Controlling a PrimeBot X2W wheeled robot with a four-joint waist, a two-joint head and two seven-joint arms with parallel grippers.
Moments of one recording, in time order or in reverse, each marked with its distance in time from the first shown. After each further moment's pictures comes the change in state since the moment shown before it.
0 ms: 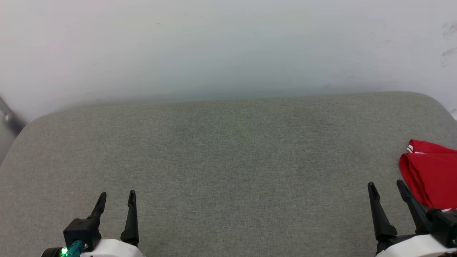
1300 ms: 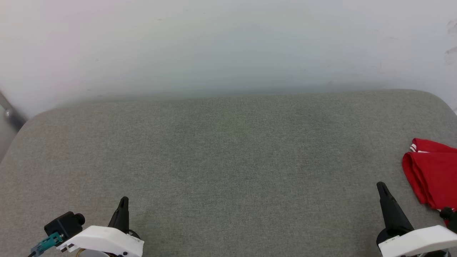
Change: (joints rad) left arm -0.029 -0.158 0.165 0.109 -0.417 -0.177 0.126; right arm -0.072 0.007 -0.006 0.164 0.558 0.000 0.041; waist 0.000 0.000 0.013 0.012
